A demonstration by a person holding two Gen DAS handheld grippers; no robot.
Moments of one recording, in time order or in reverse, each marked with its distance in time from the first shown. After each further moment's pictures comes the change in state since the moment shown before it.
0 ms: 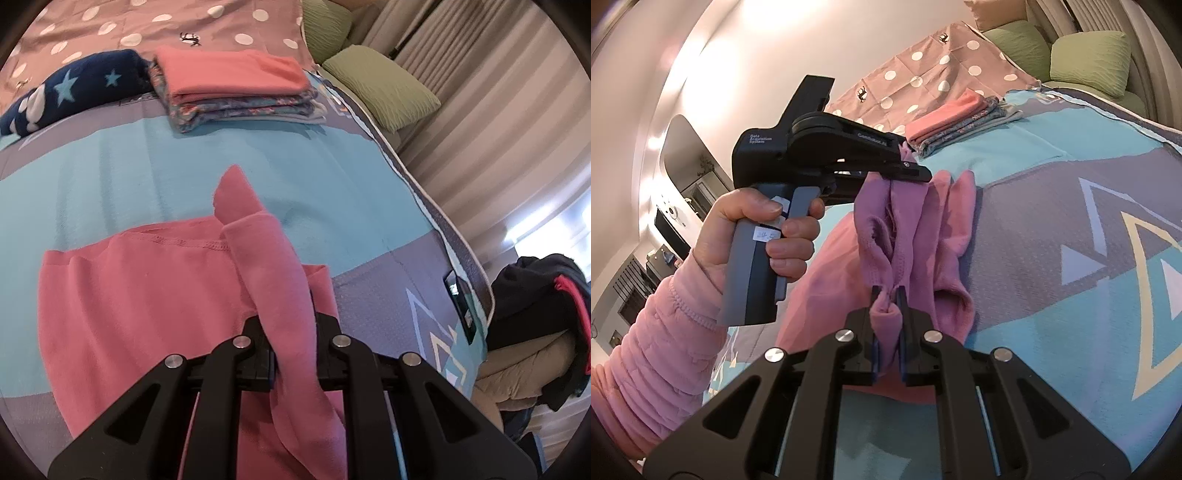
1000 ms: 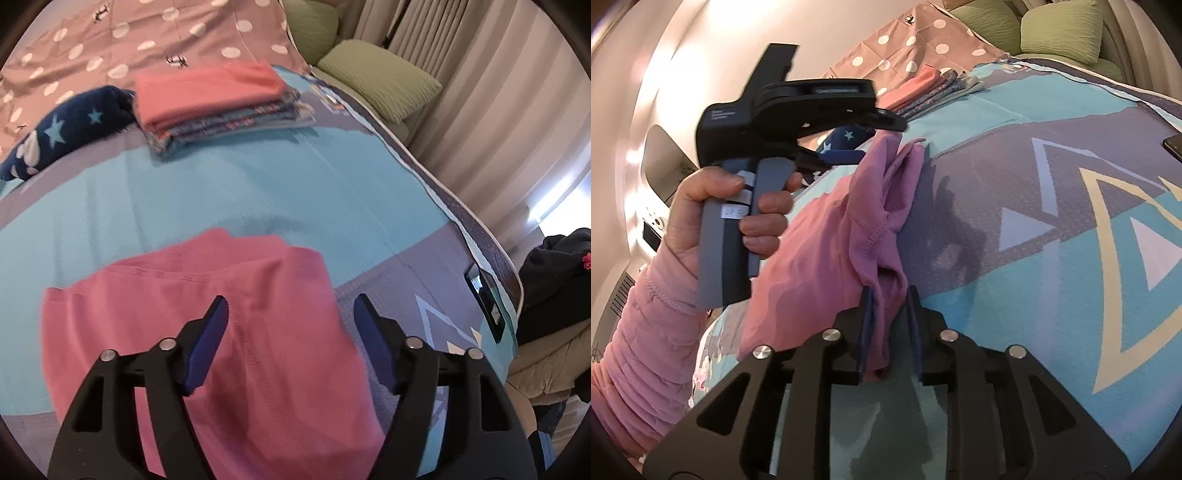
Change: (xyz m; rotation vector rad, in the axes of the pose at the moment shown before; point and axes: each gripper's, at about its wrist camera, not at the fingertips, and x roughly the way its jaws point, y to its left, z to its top) left arm 0.014 -0.037 0.008 0.095 -0.043 0.122; right arm -0.005 -0.036 -0.012 0.084 0.065 -0.057
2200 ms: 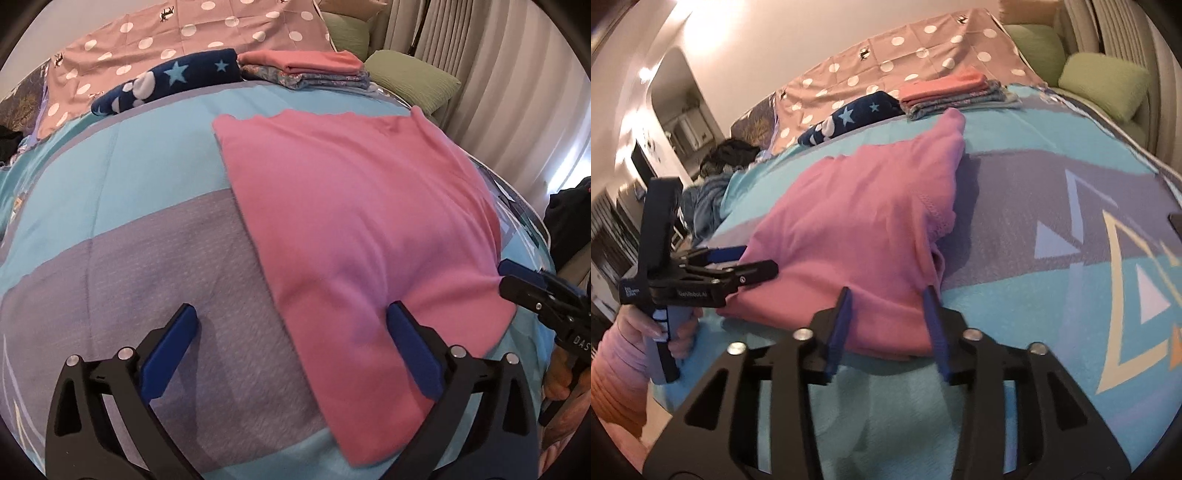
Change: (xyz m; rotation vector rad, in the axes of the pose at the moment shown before) left arm -0.083 0.102 -0.189 -0.003 -0.079 0.141; right arm 0.009 0.049 -0.007 -0.295 0.066 -0.120
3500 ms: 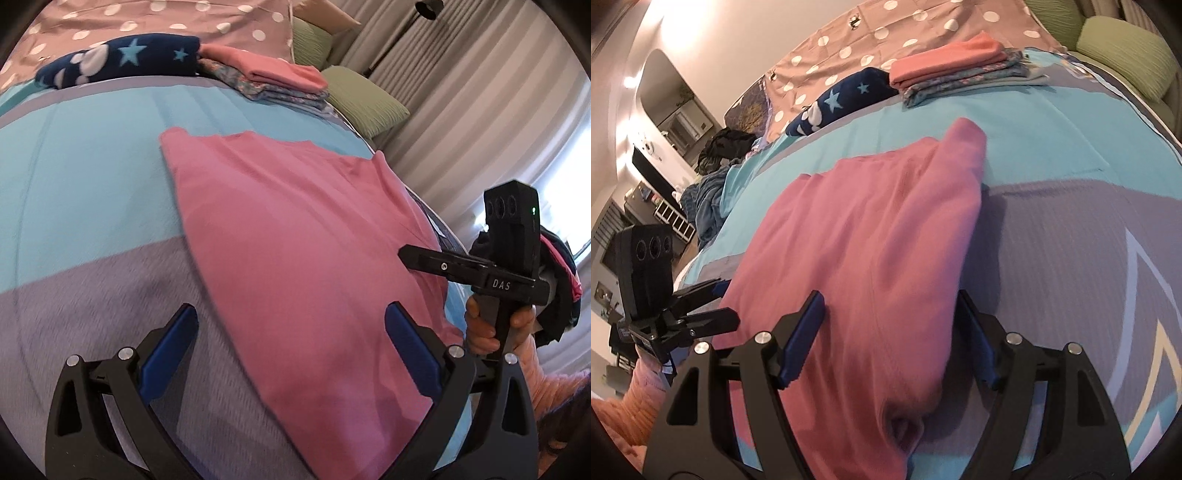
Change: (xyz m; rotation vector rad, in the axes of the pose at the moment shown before) left arm 0.030 0.028 0.043 -0.085 0.006 -0.393; right arm 0.087 -0.034 0.091 0.064 0.173 0.100
